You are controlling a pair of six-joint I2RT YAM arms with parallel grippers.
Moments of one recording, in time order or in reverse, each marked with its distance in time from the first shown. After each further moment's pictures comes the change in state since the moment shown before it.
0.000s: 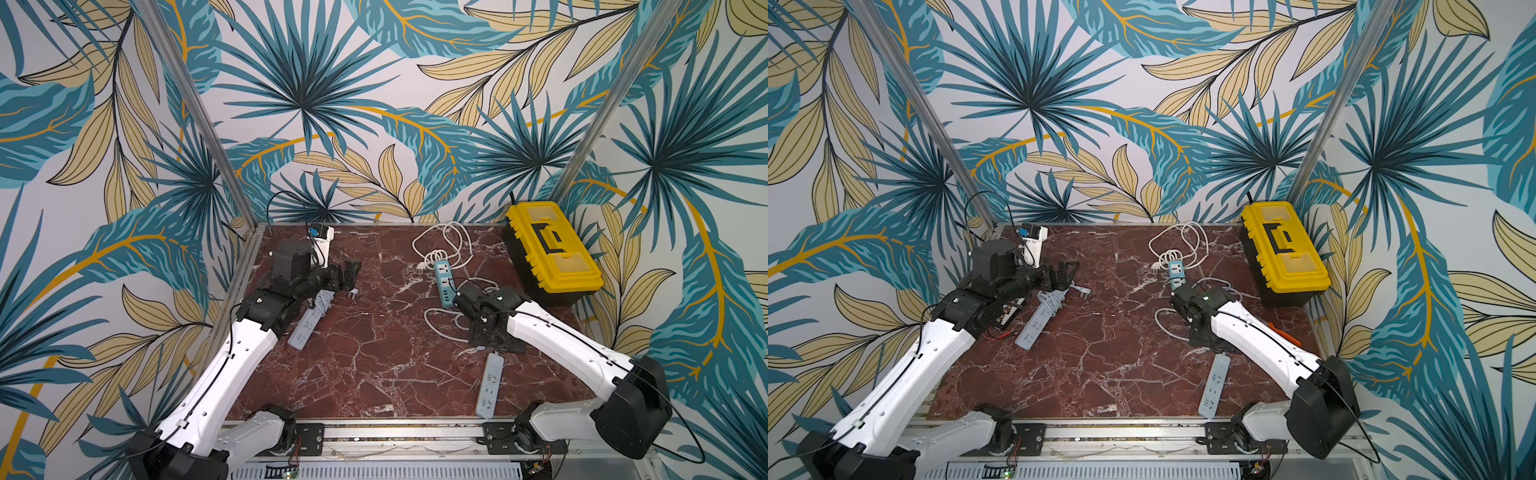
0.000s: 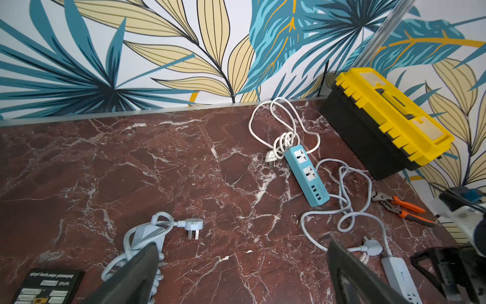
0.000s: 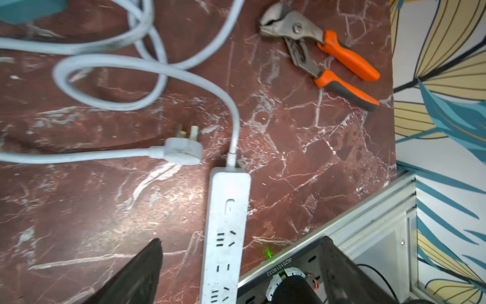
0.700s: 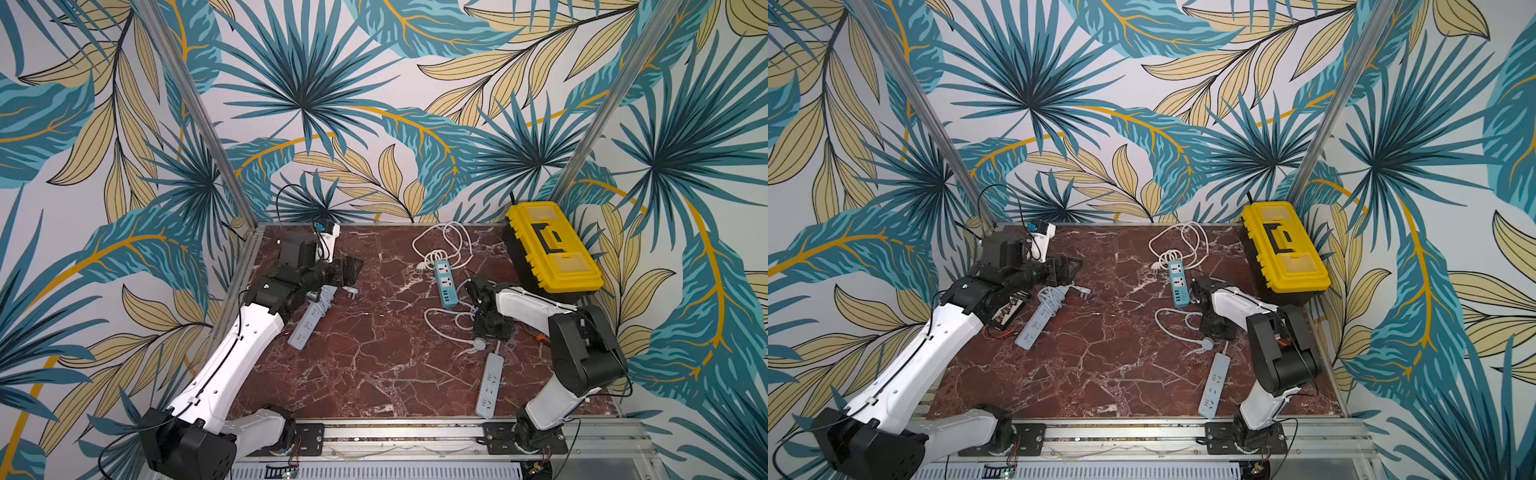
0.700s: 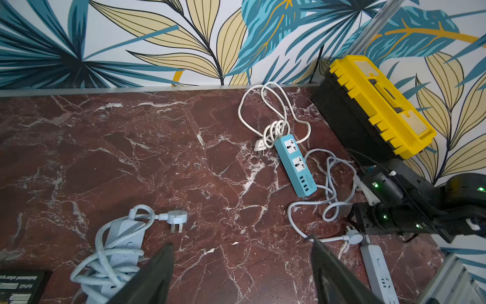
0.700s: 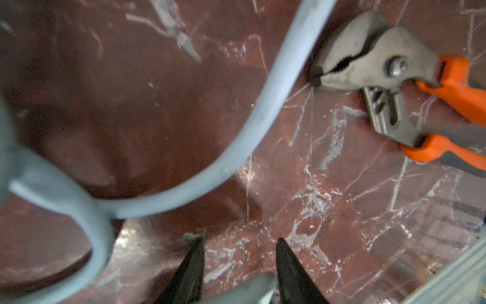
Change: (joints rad) left arm -0.012 0.089 0.079 -0.065 0.084 -0.032; right arm -0.304 0.360 -0.084 0.492 -0.075 -0.258
